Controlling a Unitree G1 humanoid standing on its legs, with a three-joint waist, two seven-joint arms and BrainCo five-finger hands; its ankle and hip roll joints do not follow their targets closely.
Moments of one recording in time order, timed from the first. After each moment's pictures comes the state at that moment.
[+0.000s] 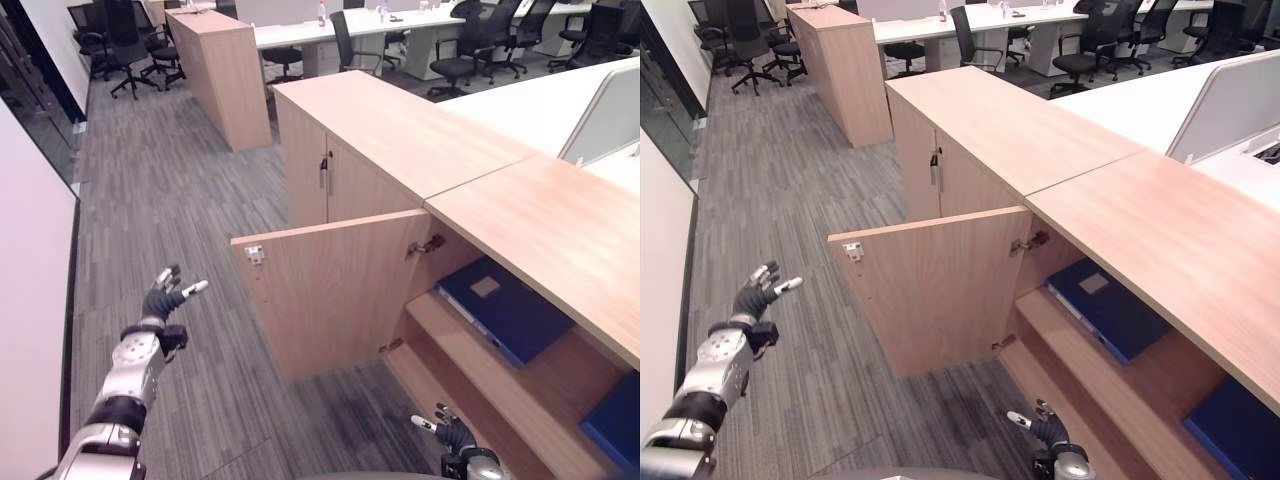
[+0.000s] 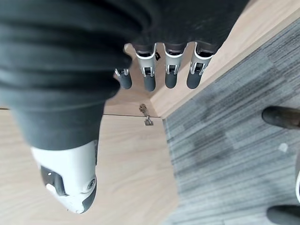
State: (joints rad) left arm -0.33 0.61 -0.05 0.80 -0.47 -0.16 -0.02; right arm 0.12 -0.25 0.20 0.85 0.29 -0.08 -0.03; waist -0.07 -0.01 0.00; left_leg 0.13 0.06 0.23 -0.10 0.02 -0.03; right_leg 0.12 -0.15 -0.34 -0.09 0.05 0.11
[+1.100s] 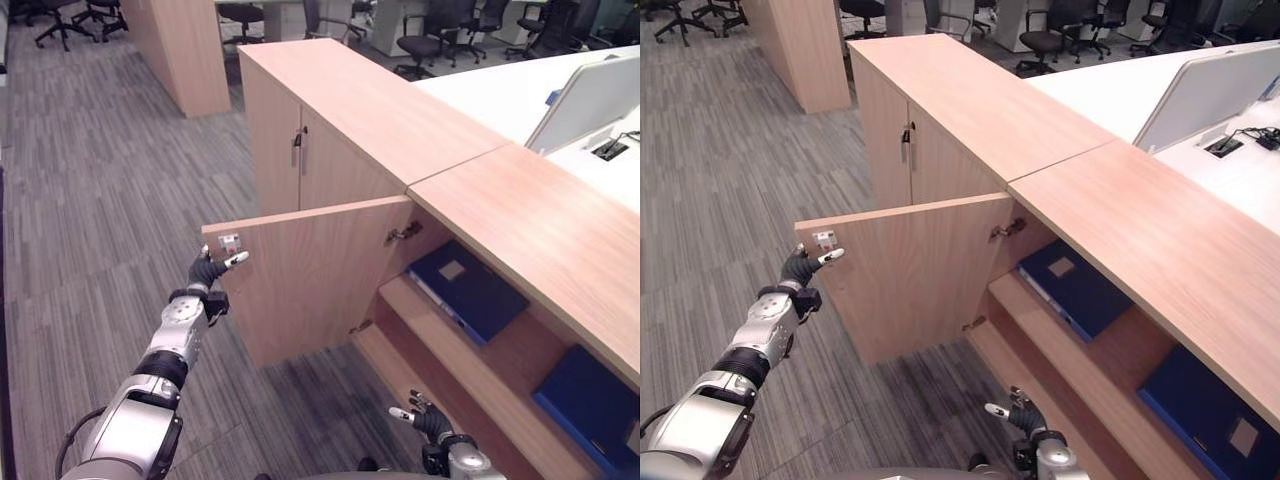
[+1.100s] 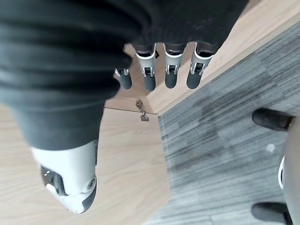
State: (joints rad) left arm -0.49 0.48 -0.25 0.84 -0.52 -0.16 0.01; right arm 0.08 -0.23 0.29 0.82 0.29 -0.08 0.00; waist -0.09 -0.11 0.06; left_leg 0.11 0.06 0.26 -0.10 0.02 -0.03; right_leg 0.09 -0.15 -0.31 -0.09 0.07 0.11
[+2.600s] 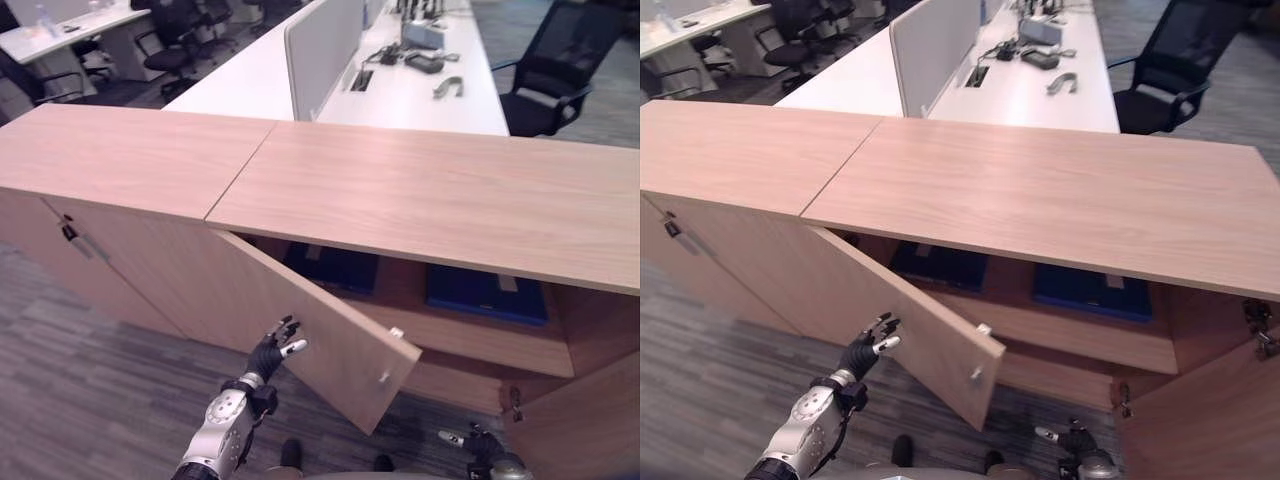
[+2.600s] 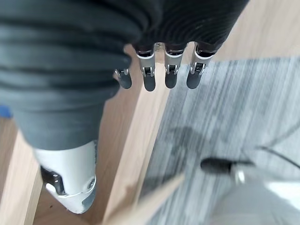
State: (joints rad) left arm 0.02 0.29 -0.36 0.43 -0.49 -0.12 -0.13; right arm 0.04 -0.24 0.19 1.10 0.24 -0.03 -0.07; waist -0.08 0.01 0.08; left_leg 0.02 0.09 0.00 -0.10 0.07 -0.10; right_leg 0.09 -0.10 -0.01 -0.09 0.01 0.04
